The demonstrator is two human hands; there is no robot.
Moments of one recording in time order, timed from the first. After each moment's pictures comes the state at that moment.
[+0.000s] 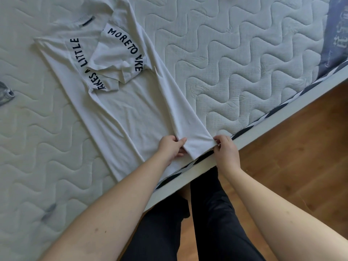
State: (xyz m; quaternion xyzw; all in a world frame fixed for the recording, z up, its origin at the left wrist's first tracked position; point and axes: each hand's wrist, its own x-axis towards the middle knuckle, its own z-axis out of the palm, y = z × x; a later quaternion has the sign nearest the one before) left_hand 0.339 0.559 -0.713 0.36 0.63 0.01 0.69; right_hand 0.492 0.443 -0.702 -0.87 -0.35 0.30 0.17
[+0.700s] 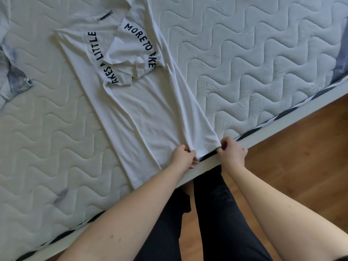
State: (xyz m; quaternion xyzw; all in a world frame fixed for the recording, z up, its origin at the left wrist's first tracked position) left_hand 0.336 0.512 -0.692 0.34 0.66 -0.01 0.66; right_hand 0.490 0.446 -0.703 -0.88 -0.29 0.35 0.10
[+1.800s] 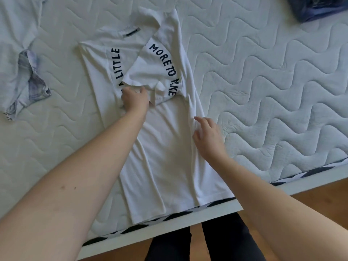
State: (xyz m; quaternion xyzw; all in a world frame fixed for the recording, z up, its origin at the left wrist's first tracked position) left_hand 0.282 0.825 -0.693 0.38 0.83 0.20 0.35; right_hand 0.460 0.651 -0.688 -0.75 -0.53 0.34 0.20
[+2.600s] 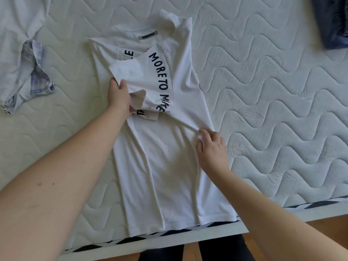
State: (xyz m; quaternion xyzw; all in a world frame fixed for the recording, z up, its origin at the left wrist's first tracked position) left_hand 0.212 0.882 -0.701 0.30 0.79 0.32 0.44; right_hand 0.446 0.681 -0.703 -0.78 -0.53 0.31 0.07
